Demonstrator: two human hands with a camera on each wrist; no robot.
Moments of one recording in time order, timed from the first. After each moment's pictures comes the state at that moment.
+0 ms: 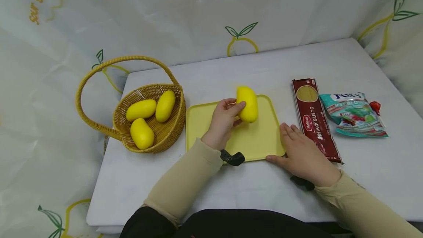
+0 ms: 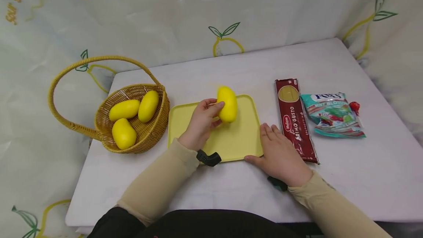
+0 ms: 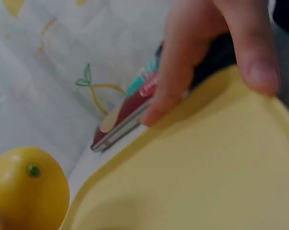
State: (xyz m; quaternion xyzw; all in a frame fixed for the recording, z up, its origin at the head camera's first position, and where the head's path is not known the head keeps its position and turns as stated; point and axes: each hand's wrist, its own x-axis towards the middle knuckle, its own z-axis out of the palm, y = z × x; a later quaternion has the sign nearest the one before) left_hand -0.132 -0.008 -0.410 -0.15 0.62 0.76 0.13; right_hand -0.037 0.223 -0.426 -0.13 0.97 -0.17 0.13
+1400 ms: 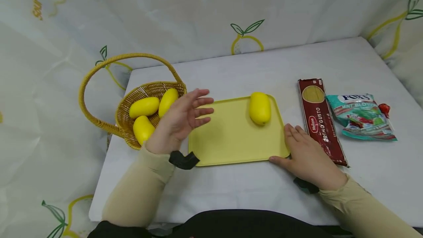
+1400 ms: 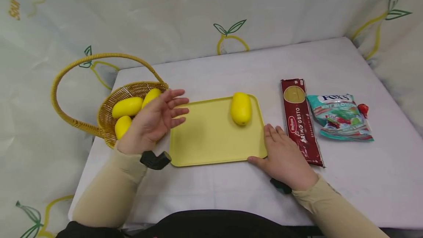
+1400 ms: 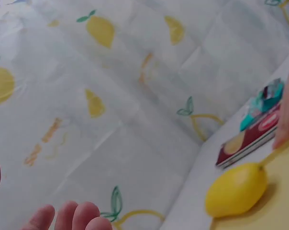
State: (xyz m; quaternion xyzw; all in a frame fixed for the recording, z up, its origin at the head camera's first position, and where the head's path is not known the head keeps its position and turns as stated) left_hand -0.110 -0.130 -0.321 -0.05 0.58 0.79 0.21; right_hand -0.037 0.222 -0.426 -0.14 0.97 -0.16 0.13
